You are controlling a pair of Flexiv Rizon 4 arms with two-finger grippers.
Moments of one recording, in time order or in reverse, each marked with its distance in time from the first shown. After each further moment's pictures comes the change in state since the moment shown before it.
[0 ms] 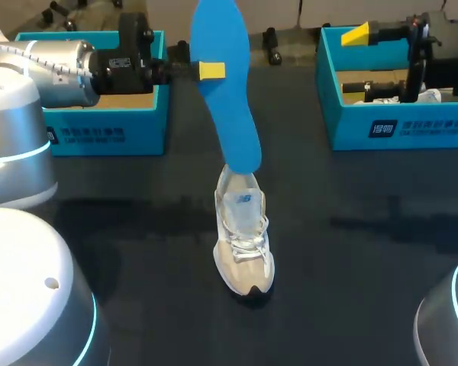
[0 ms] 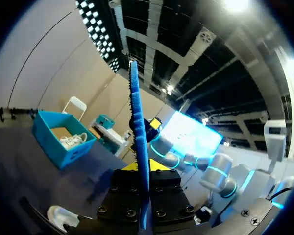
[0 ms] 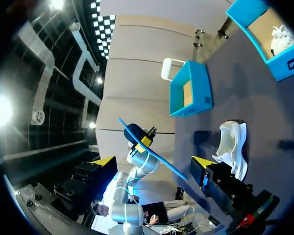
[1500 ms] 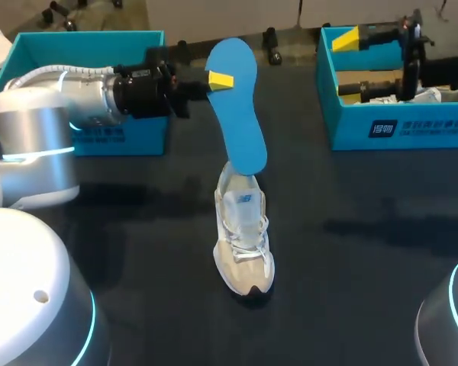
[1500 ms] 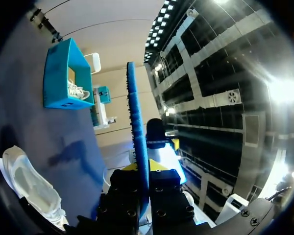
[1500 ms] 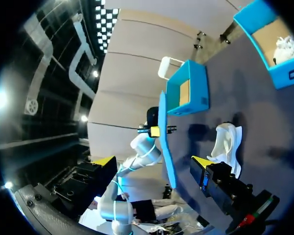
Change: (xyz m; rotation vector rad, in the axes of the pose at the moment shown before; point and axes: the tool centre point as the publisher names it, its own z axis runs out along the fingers) left arm -0.055 0.015 0.008 0.032 0.121 -0.654; right arm 0.004 -0.011 0.012 0.019 -0.091 -0.086
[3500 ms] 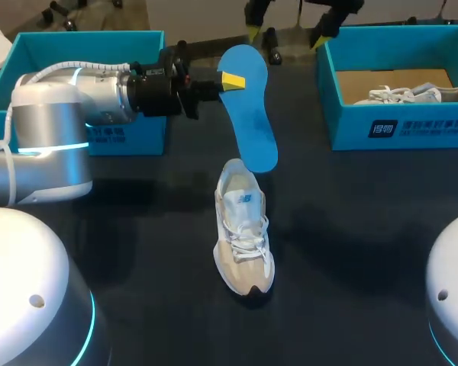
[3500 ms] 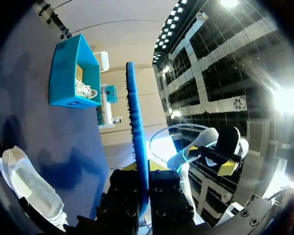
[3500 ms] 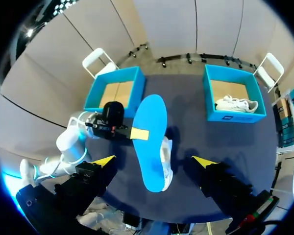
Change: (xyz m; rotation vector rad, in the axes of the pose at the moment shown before) left arm -0.019 -0.013 0.014 0.010 -0.046 -0.056; right arm 0.059 0.006 0.066 -0.014 -1.028 -0.219
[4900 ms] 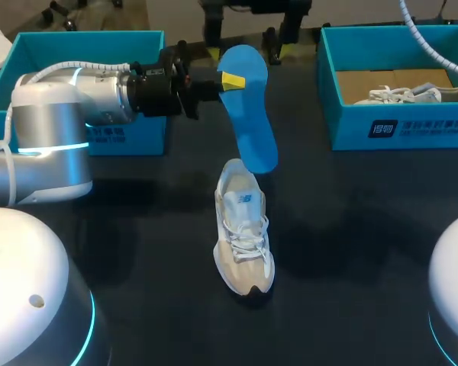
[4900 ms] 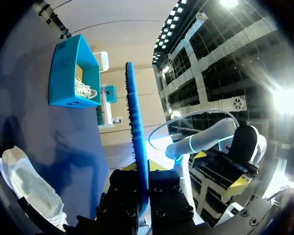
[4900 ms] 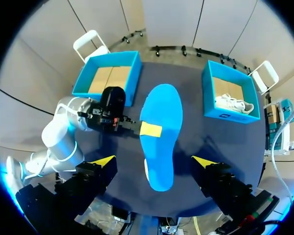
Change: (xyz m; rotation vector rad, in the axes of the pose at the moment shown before) left arm 0.000 0.000 0.000 0.000 0.000 0.000; right arm 0.039 -0.003 0.032 0.107 -0.137 -0.070
